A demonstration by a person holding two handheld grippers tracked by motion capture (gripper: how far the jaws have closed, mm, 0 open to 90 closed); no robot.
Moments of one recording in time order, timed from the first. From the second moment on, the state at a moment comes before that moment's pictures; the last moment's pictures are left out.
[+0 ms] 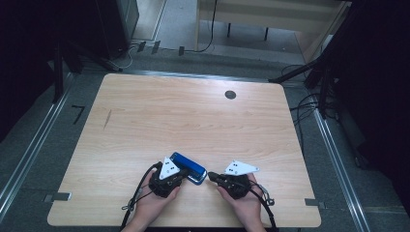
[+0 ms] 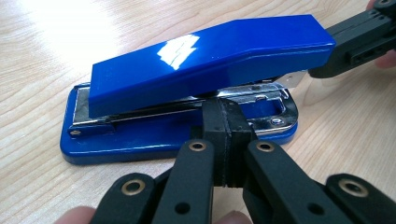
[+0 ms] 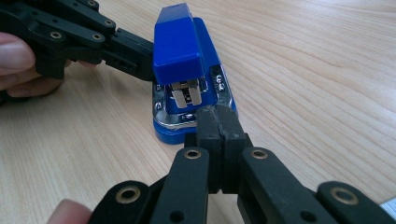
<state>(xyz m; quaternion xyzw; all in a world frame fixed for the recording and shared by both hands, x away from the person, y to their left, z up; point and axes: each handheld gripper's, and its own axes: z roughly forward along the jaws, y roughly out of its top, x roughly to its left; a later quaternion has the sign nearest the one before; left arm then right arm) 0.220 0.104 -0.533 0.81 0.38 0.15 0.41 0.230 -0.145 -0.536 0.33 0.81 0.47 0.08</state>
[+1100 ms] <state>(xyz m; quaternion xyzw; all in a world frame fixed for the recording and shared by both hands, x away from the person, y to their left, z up) 0.217 0.107 -0.533 0.81 0.38 0.14 0.41 0.228 -0.126 -0.543 0.33 0.83 0.45 0.08</state>
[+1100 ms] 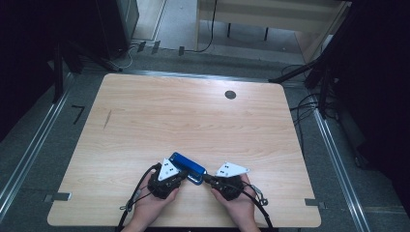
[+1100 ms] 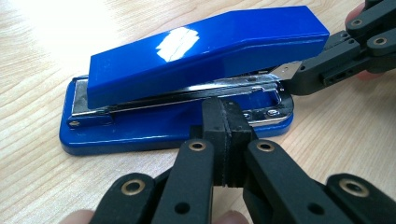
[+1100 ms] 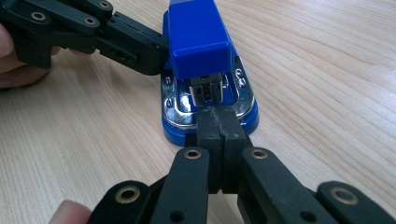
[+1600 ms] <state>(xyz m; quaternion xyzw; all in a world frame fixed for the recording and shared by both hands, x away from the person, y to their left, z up) 0.215 0.105 -0.533 0.82 0.38 0.15 0.40 0.228 -0.127 -0.540 0.33 0.83 0.45 0.09</state>
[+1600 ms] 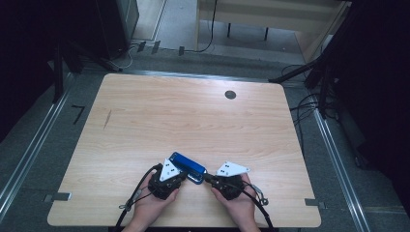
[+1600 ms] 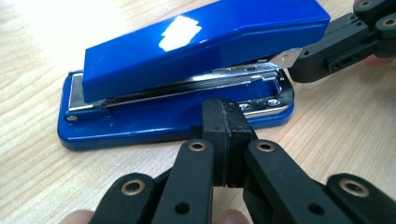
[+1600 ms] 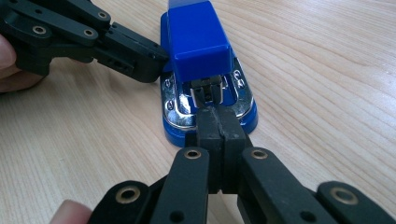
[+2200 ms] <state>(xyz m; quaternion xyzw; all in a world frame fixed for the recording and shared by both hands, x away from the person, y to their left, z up) 0.219 0.105 -0.533 0.81 0.39 0.14 0.42 0.228 -0.129 -0.533 0.32 0.82 0.46 0.09</state>
